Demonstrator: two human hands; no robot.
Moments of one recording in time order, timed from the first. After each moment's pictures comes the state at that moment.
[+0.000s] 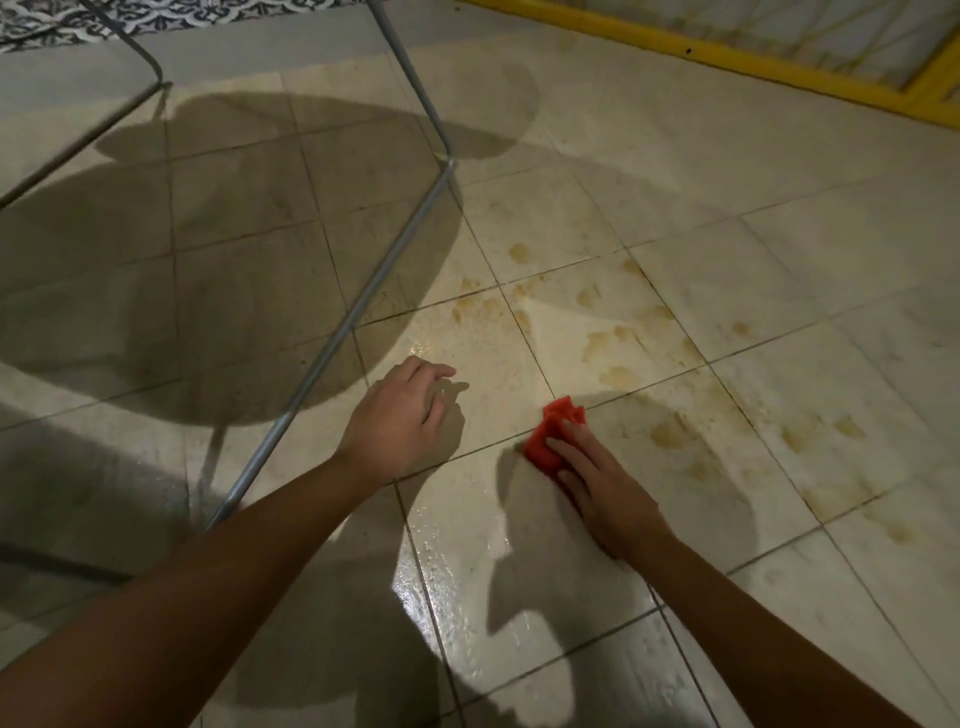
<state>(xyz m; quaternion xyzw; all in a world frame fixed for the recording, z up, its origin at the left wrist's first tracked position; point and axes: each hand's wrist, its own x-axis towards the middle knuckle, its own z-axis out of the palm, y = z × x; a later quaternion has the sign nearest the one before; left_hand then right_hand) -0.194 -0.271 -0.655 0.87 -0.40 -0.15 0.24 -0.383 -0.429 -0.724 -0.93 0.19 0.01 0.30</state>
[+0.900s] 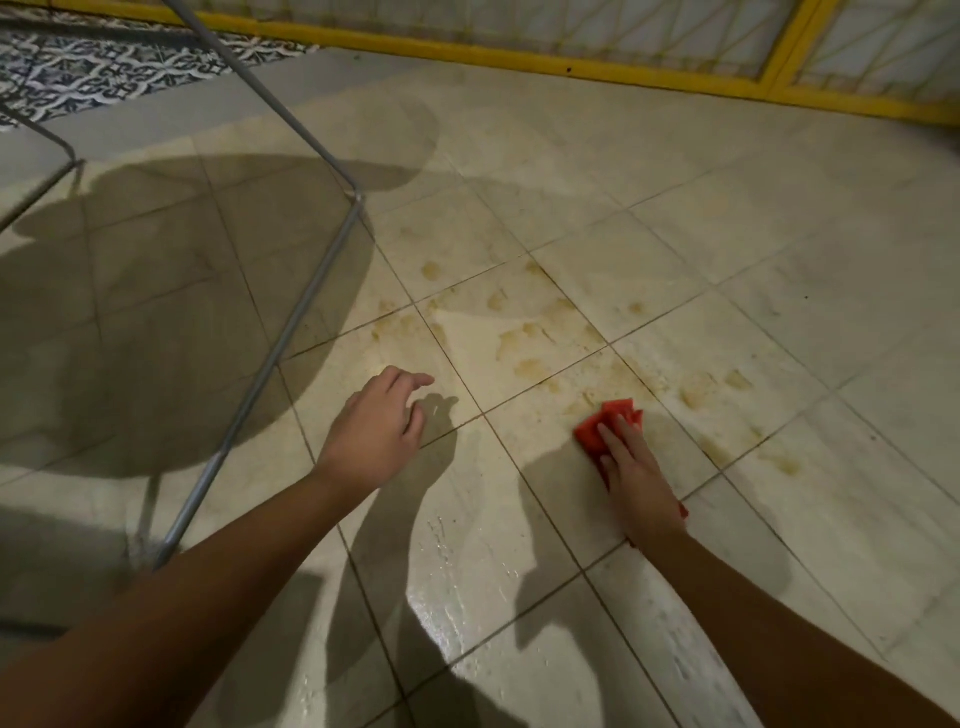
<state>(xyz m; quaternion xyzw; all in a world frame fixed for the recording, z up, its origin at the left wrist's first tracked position) -0.245 -0.314 -0.625 0.87 -0.45 -0.13 0.18 -0.471 -0.479 -0.727 -0.86 0.42 -0.05 0.27</state>
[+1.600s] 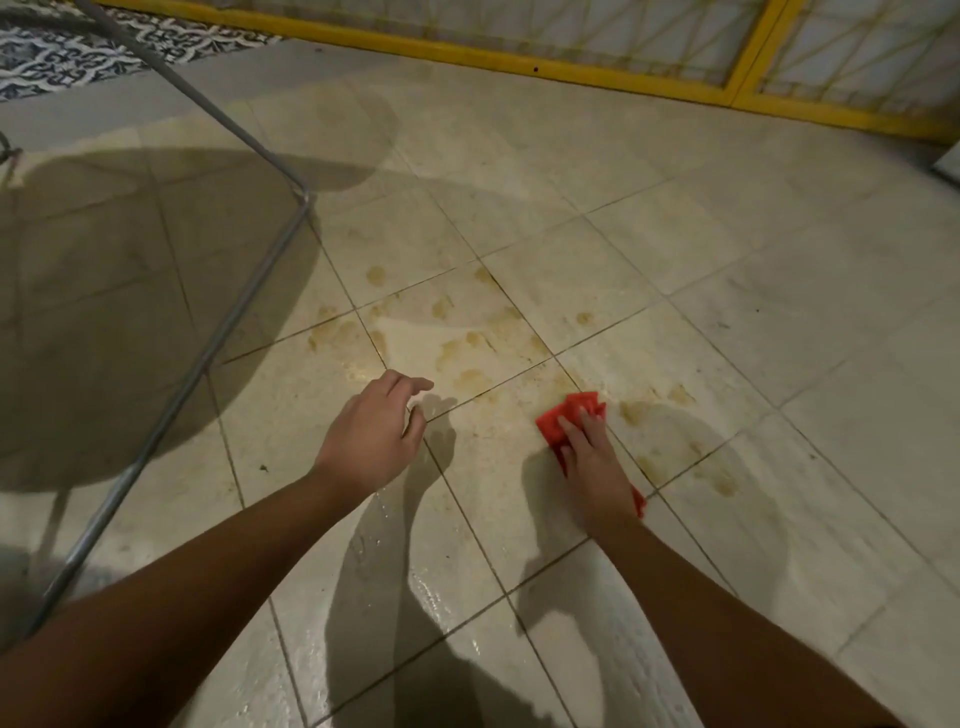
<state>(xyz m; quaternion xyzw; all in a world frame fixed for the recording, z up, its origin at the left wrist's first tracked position) -0.289 -0.378 -0.631 0.86 -0.45 -0.14 0.18 -0.471 -0.528 -0.727 -0.86 0.42 -0.05 0.29</state>
